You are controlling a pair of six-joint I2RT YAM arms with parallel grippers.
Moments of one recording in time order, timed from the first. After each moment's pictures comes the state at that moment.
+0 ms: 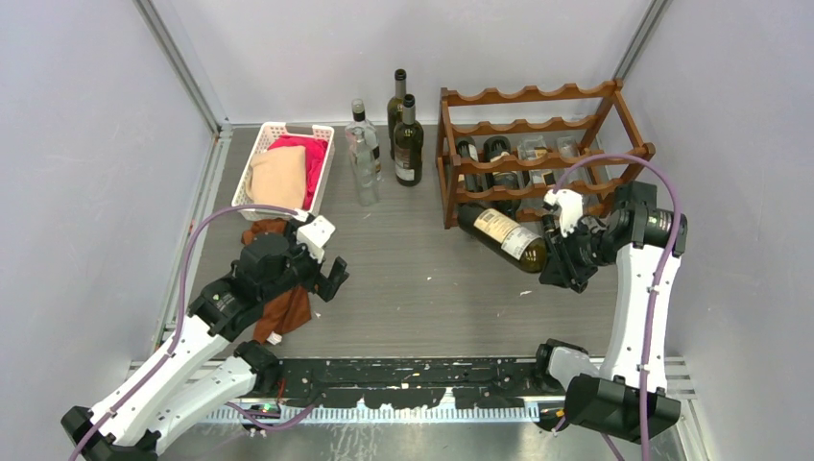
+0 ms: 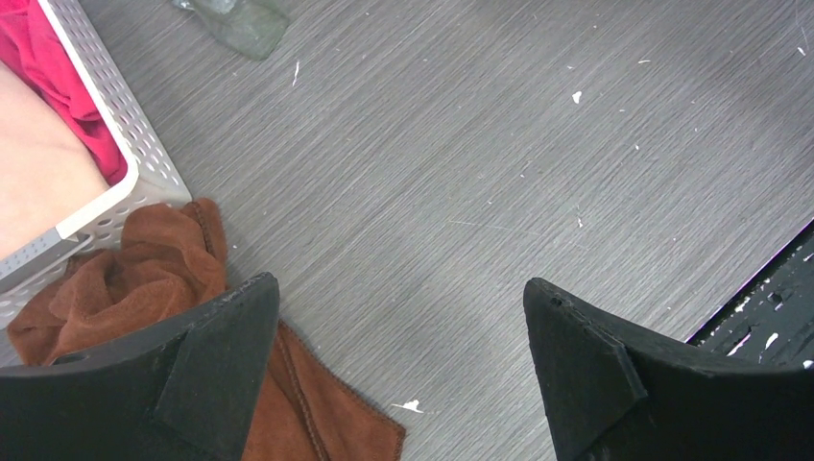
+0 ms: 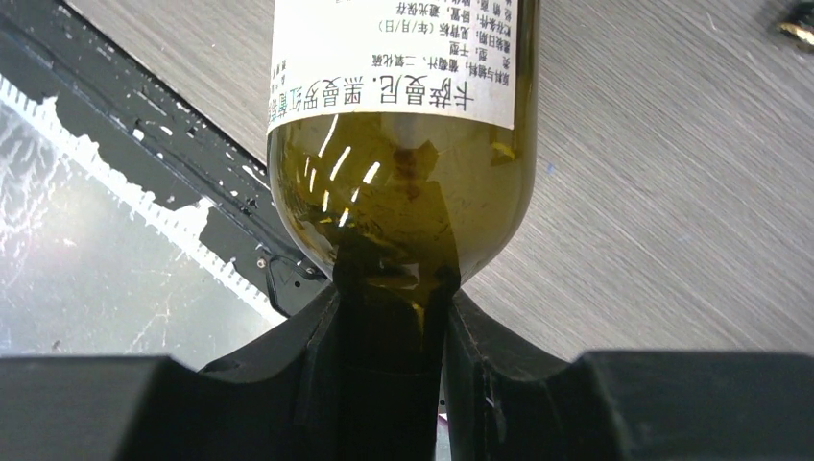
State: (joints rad) left arm -0.64 0.67 0.71 -0.52 0.04 0.10; right arm -0.30 1.06 1.30 -1.59 -0.60 -0.85
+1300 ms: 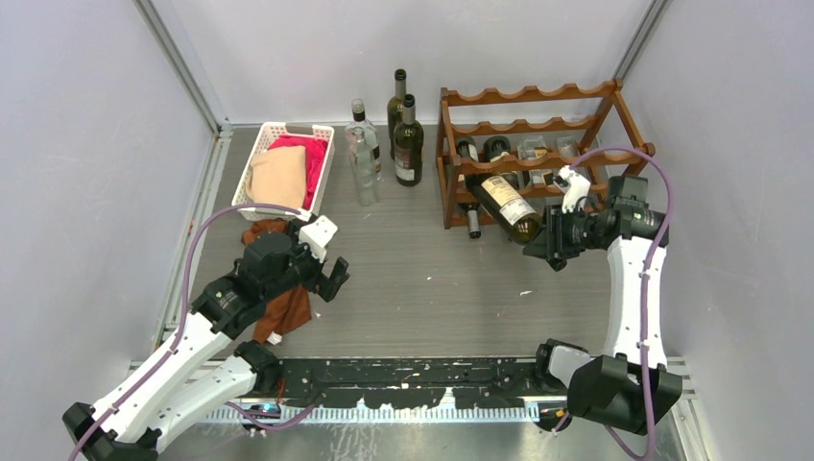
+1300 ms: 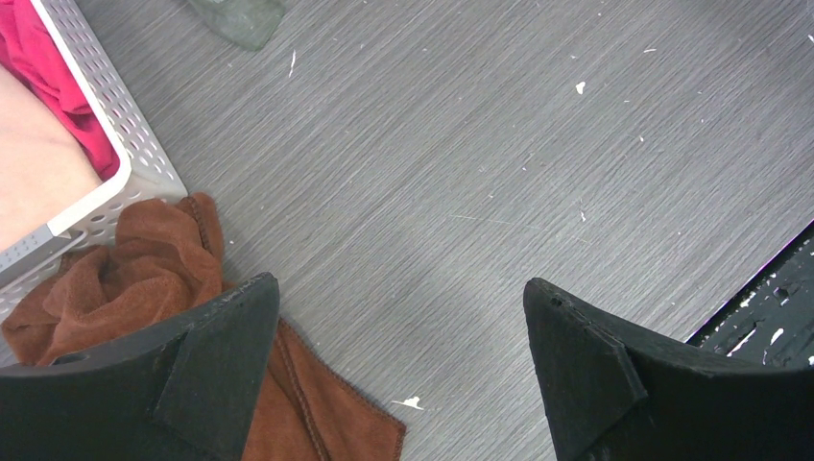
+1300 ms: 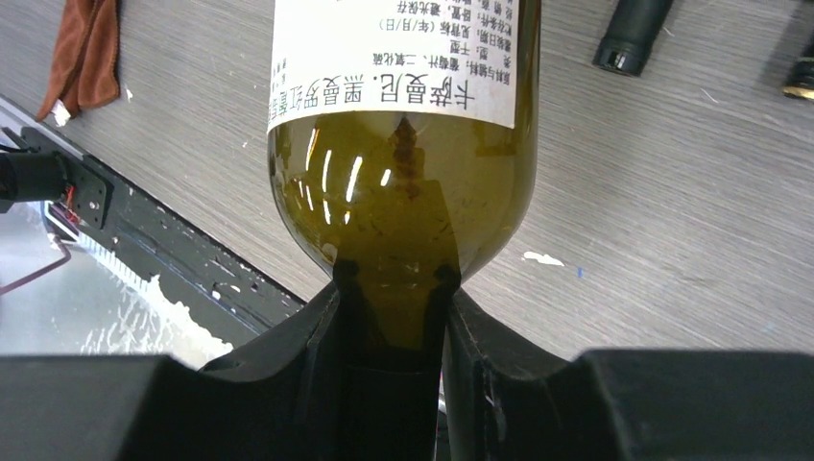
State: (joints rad) left arm -0.64 0.69 0.71 -0.52 0.04 0.11; right arm -0.32 1.10 1.16 -1.22 -0.73 -0.42
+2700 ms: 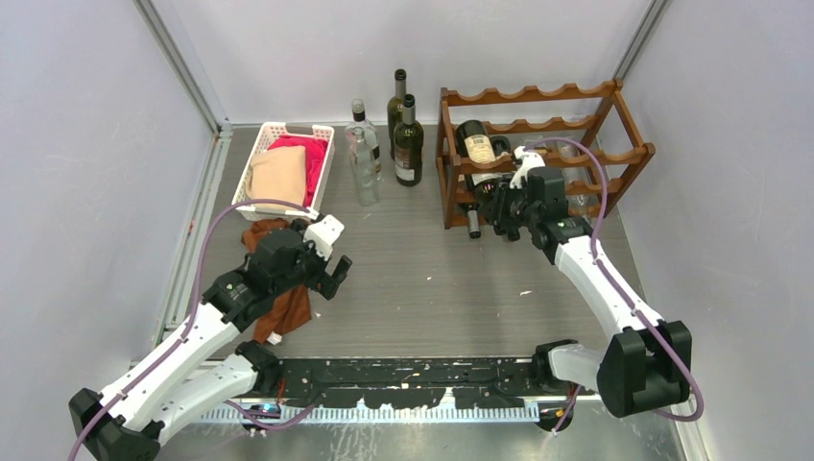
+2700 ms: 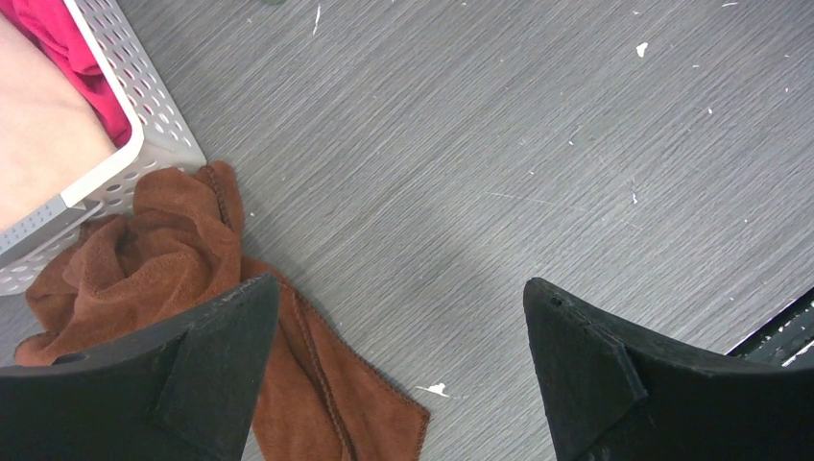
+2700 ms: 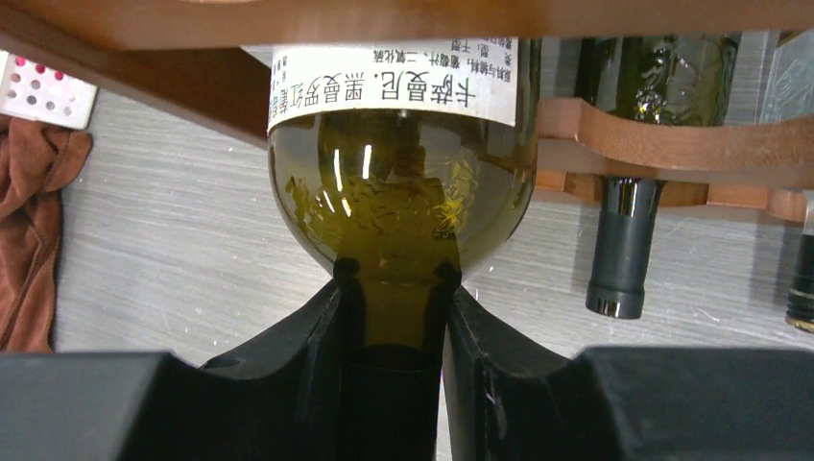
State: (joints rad) left arm -0.64 0.76 0.70 -0.52 -0.03 0.13; right arm 0.18 1.17 0.87 -0.28 -0.23 0.25
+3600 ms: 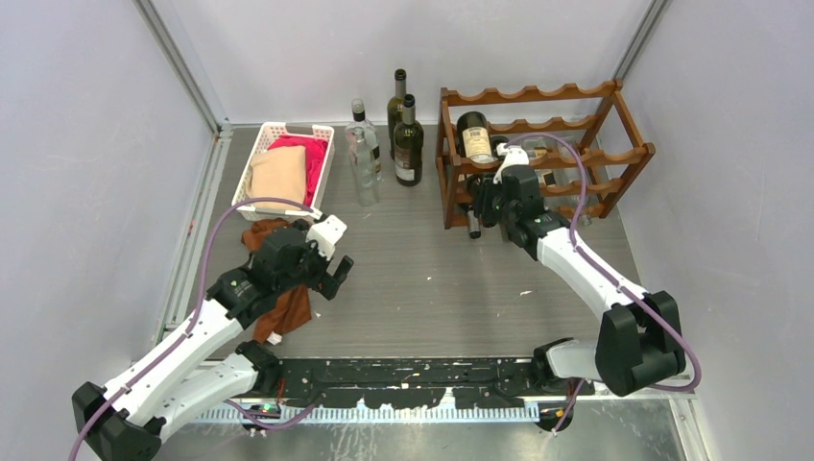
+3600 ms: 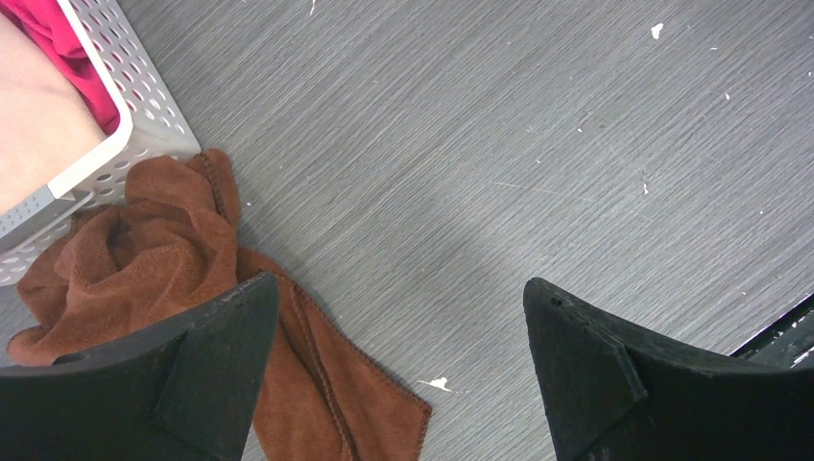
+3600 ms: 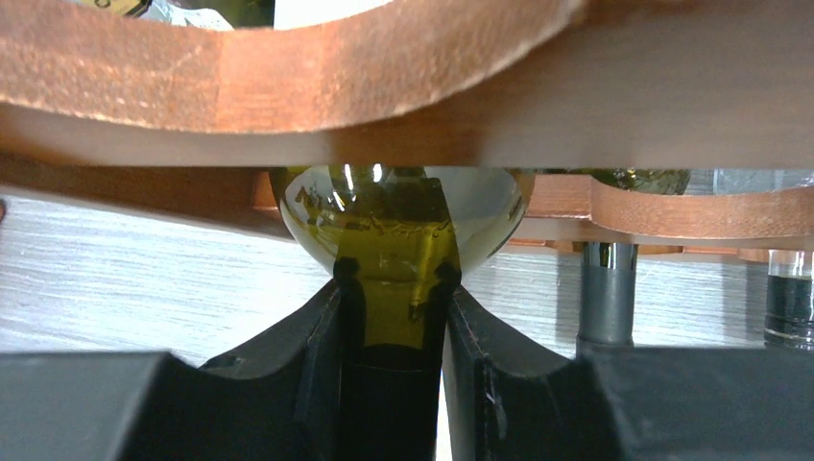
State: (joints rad) left arm -0.64 0.79 0.70 -0.53 -0.04 0.13; right arm 0.32 1.29 0.88 -0.13 0.05 0.27
